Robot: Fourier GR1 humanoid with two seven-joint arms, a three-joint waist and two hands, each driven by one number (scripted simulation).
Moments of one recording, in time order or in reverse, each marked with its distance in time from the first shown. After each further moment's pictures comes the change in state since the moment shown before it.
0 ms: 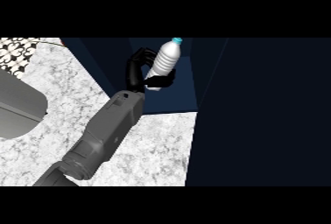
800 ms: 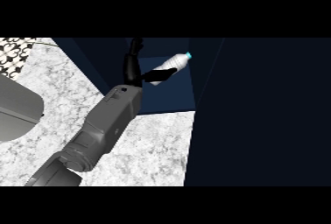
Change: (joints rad) left arm -0.100 0.003 0.053 0.159 -0.007 -0.030 -0.059; right arm 0.019 0.001 -0.018 0.003 -0.019 0.051 -0.032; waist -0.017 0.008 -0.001
